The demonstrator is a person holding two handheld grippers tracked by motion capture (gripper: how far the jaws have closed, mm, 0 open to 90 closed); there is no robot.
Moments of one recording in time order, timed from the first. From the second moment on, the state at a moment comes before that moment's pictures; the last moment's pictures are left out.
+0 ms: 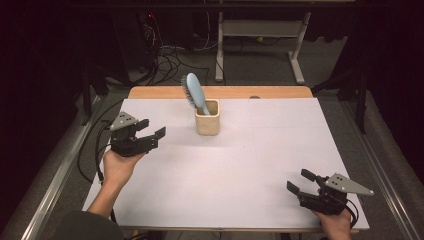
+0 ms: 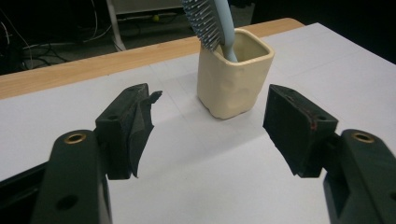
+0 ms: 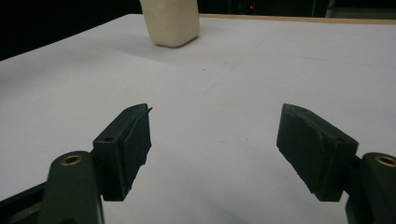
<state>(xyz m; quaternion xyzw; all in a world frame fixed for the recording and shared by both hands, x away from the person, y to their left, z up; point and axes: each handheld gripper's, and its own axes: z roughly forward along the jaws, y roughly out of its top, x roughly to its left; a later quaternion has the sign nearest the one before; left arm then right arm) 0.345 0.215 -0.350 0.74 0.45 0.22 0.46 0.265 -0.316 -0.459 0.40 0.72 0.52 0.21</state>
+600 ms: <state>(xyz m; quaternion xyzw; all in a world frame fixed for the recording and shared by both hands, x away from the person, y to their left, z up) 0.331 0.230 -0.359 0.73 0.46 0.22 0.46 0.266 -0.313 -0.460 0.39 0.73 0.52 0.21</state>
